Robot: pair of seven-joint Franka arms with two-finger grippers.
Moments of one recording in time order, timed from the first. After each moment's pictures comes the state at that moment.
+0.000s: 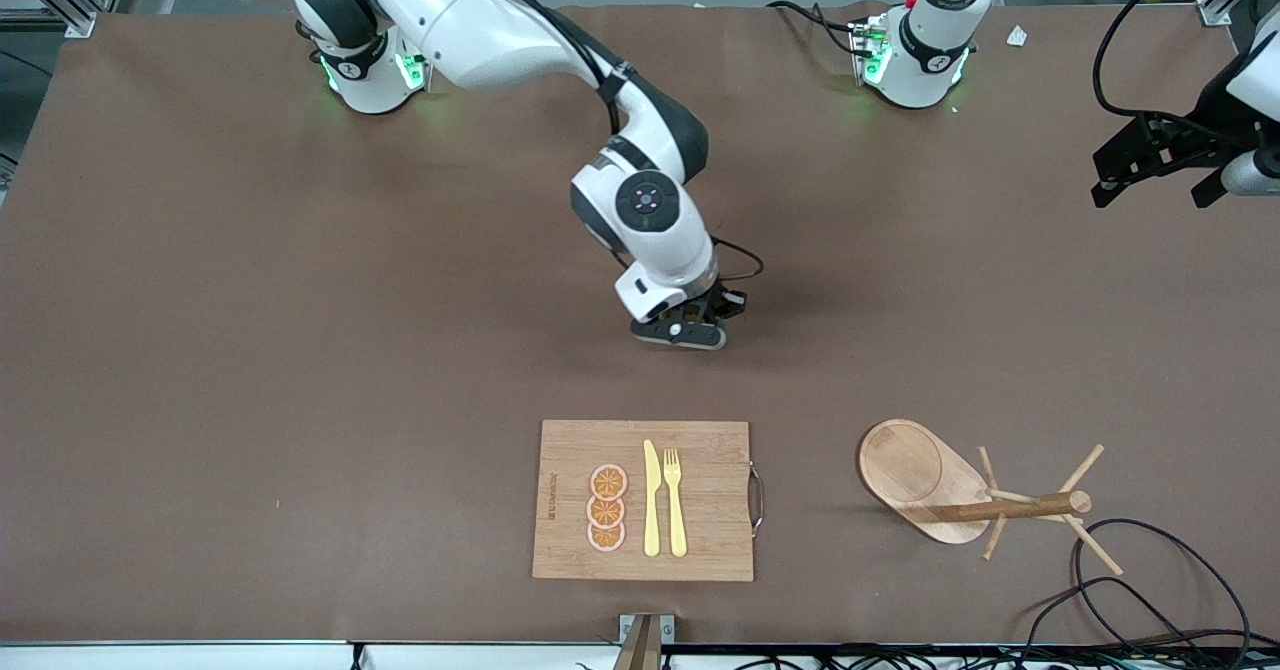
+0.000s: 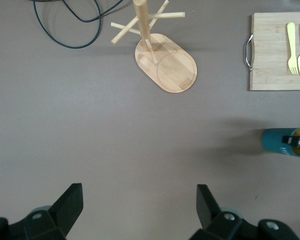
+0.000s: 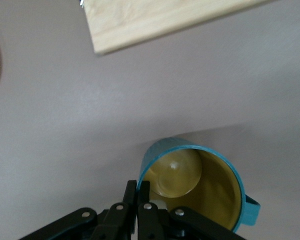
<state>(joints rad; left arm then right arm) -0.03 -0.05 -0.08 -1.54 0.02 1.59 -0.07 0.82 0.95 0.03 -1.07 0.17 2.25 0.99</state>
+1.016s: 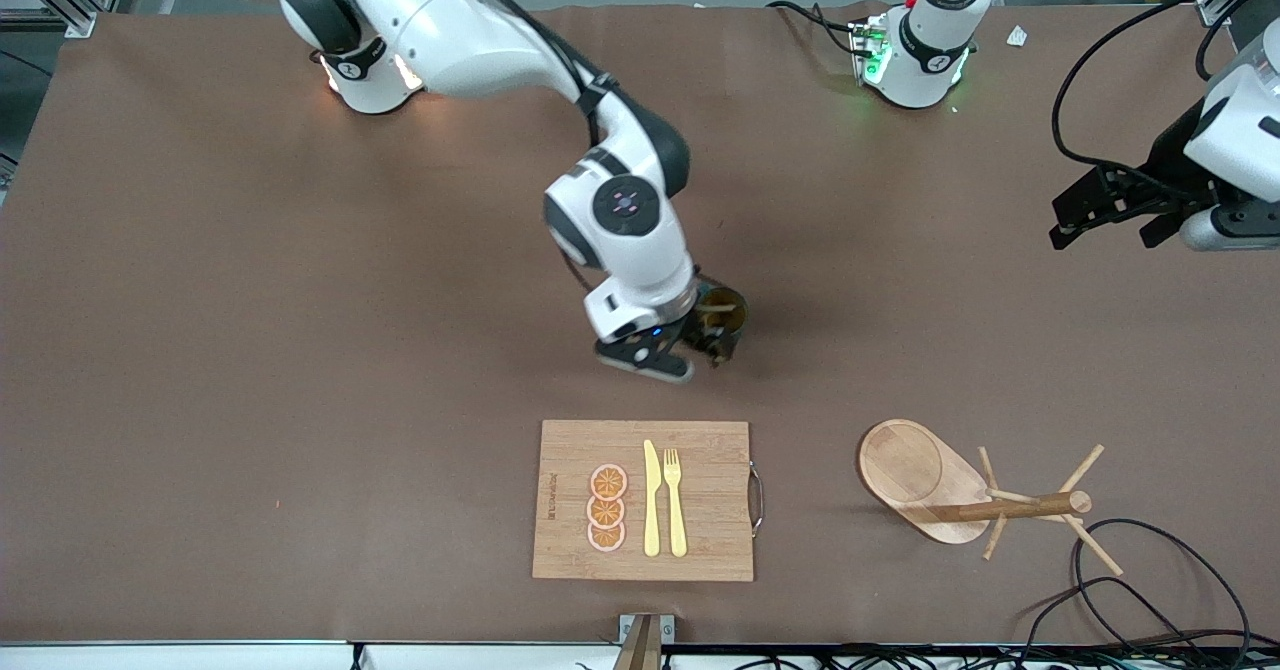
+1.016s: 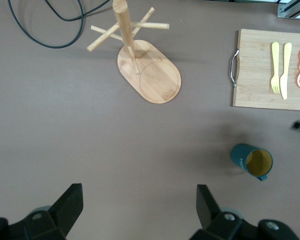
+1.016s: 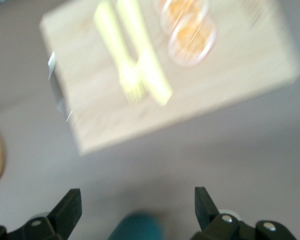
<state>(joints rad) -0.05 0.03 -0.09 -1.54 -0.04 1.68 -0.17 0.68 0.91 0.00 -1.00 0.01 2.16 1.02</state>
